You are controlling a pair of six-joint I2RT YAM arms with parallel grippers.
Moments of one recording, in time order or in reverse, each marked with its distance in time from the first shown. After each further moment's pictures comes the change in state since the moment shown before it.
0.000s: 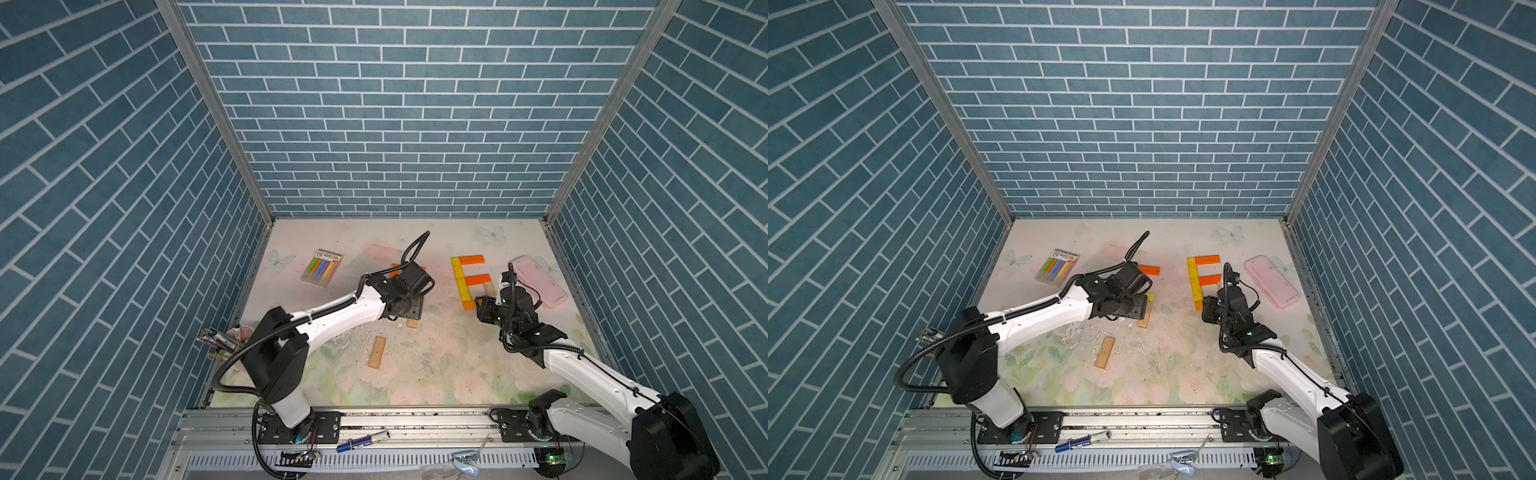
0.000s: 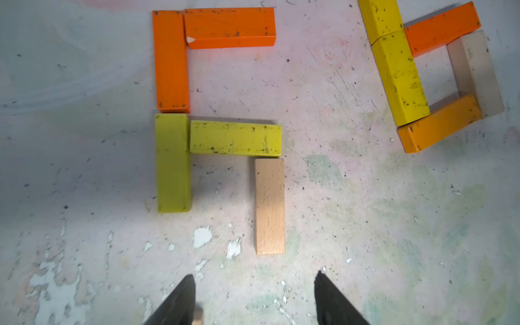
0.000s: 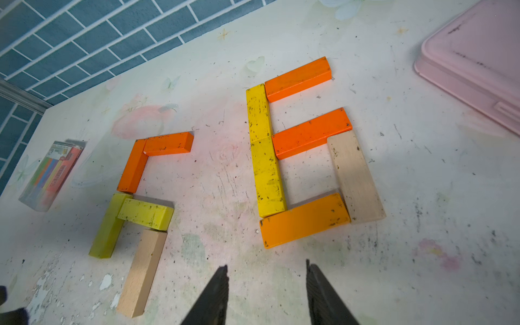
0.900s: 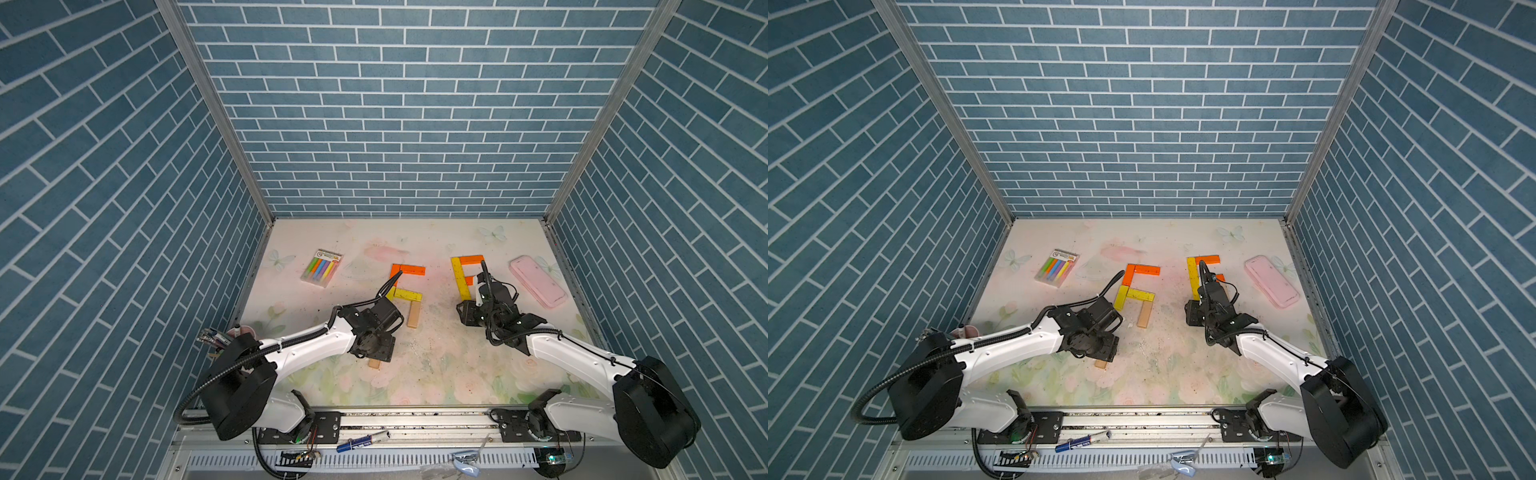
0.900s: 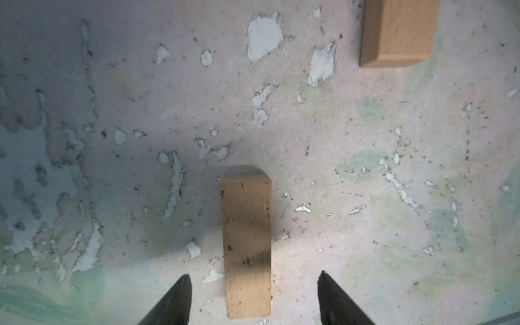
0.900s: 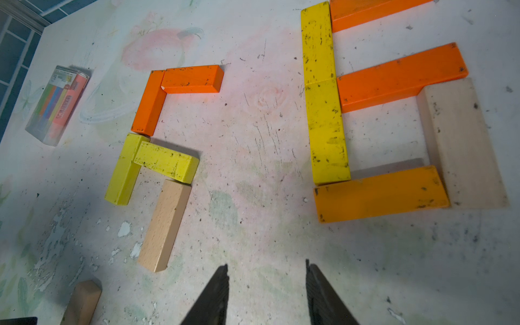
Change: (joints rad) left arm 0.011 -0.193 -0.422 -0.006 0.167 0.021; right arm 0.116 0.169 0.083 -0.051 -0.071 0.000
